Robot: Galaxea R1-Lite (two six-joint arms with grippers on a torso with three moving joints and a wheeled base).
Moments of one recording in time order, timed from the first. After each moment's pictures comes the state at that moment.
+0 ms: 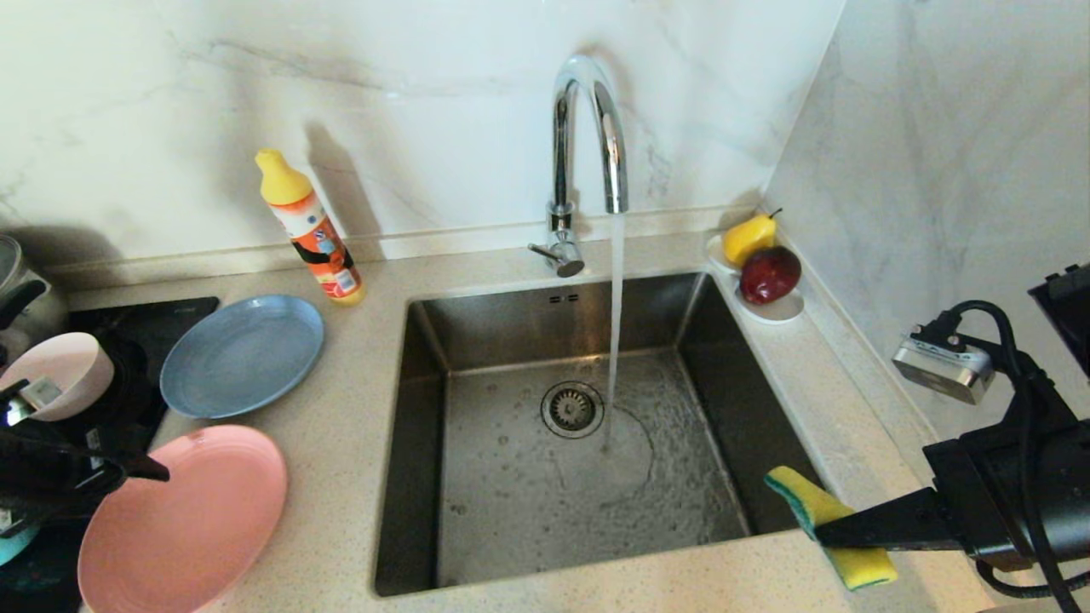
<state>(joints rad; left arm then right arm) 0.59 1.78 -1.03 0.31 -0.28 -0.10 0.41 1.34 -1.04 0.53 0.54 0.50</state>
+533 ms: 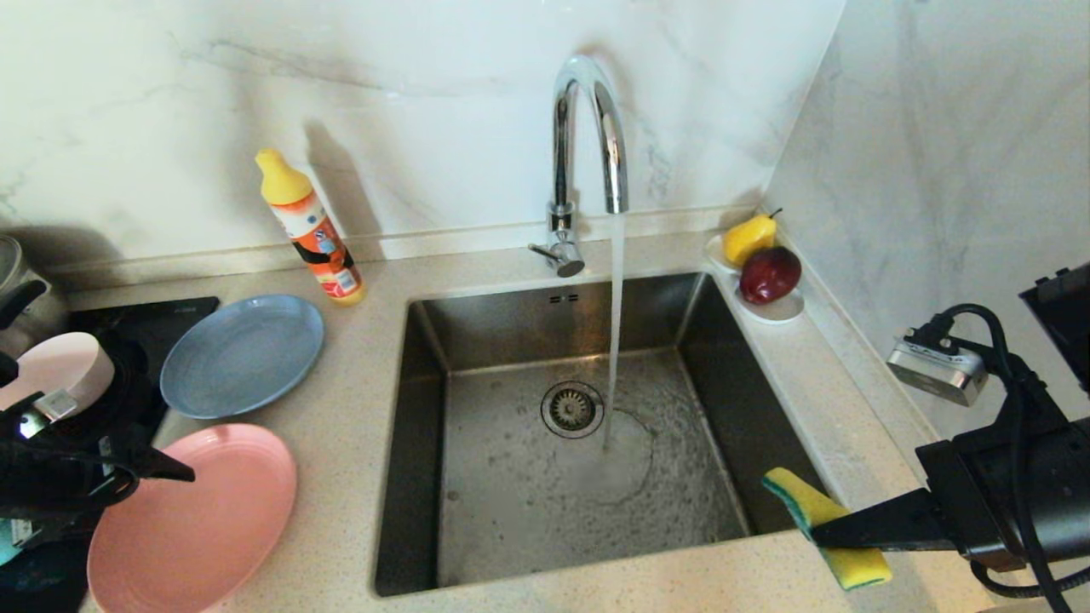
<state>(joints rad) 0.59 1.80 -1.00 0.31 -0.39 -0.11 0.41 1.35 -1.04 0.52 0.54 0.50</state>
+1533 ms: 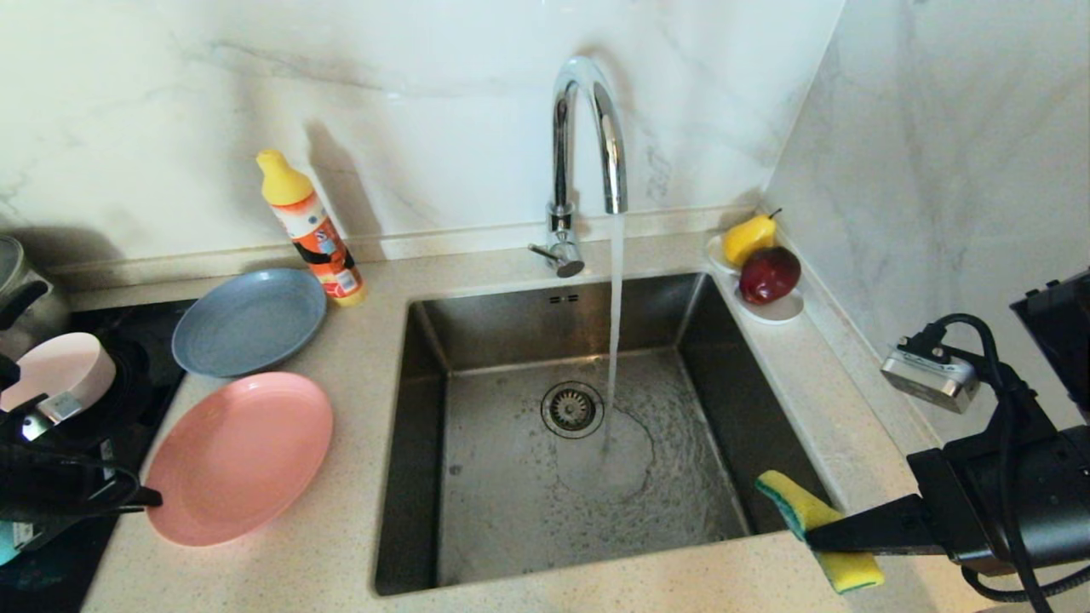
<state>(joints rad) 0.59 1.80 -0.99 0.32 -0.38 -0.08 0.40 1.35 -1.00 0.47 0.54 0.51</state>
